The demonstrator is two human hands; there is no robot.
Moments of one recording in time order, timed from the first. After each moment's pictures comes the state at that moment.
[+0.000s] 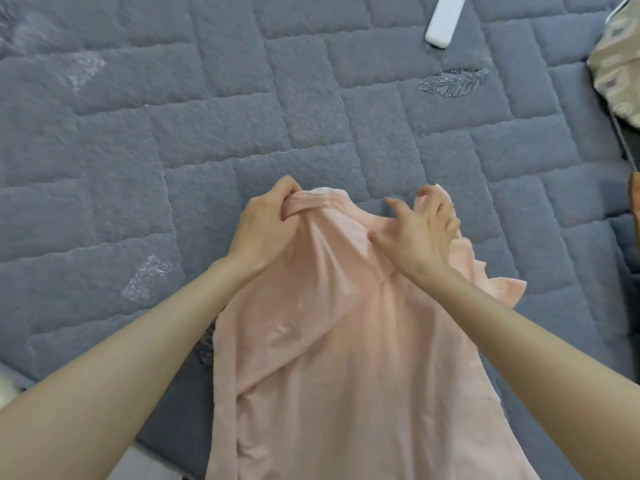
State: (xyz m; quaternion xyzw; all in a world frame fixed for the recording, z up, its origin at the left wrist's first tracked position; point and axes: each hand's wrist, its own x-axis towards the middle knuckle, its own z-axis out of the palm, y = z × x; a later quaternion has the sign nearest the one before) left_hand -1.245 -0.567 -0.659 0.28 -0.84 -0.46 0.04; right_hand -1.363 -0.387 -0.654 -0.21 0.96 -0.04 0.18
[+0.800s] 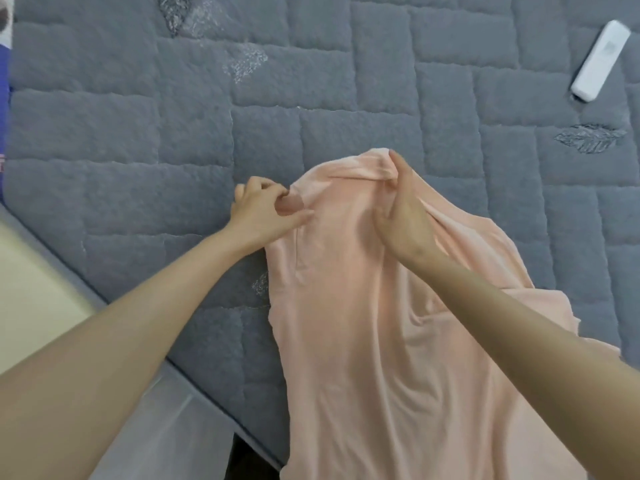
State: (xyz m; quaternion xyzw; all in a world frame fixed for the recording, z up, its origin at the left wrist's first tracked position) left_hand -1.135 -0.735 -0.676 0.40 -0.82 -0.38 -0.13; right_hand -1.285 -0.580 -0.668 -0.31 0.86 -0.30 0.27
